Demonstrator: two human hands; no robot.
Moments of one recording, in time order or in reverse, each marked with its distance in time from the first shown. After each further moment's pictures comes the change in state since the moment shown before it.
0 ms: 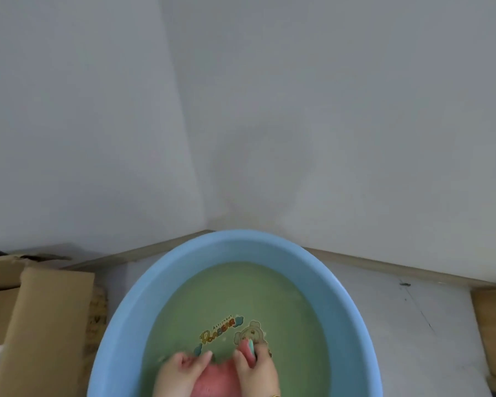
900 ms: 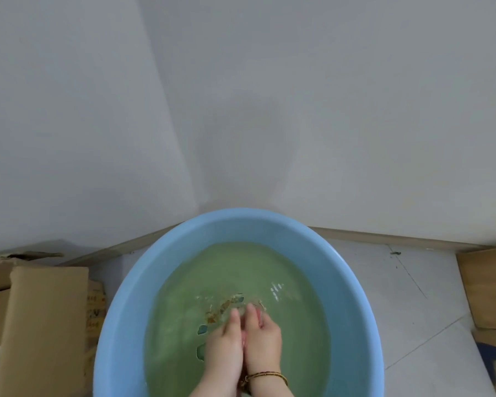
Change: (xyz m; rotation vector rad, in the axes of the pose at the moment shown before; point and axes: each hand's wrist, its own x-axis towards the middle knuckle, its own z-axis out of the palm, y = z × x) left_hand -0.019 0.029 0.043 -0.299 -0.035 0.051; right_hand -0.011 -0.022 0.011 0.433 0.211 -0.030
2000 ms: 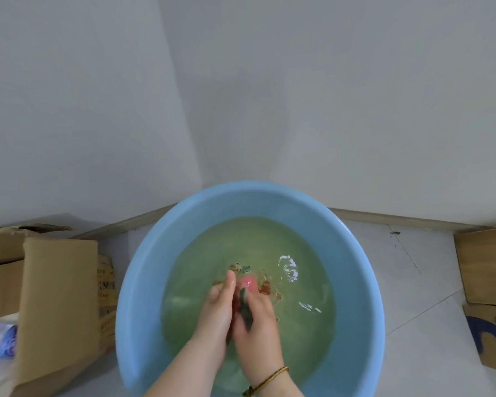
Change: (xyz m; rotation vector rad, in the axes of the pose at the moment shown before) left_hand -0.005 0.005 -0.027 -0.228 -0.139 -0.175; right_hand -0.032 0.029 0.004 -0.305 -0.092 -0.493
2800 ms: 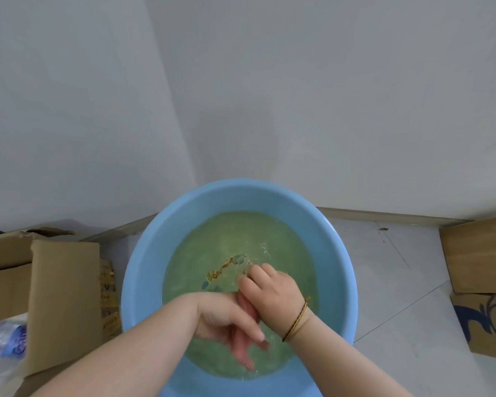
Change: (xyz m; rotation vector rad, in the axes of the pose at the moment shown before) left_hand -0.043 0.033 -0.010 0.665 -0.962 -0.329; right_hand 0.018 -0.013 -0.073 -0.846 0.091 -1.010
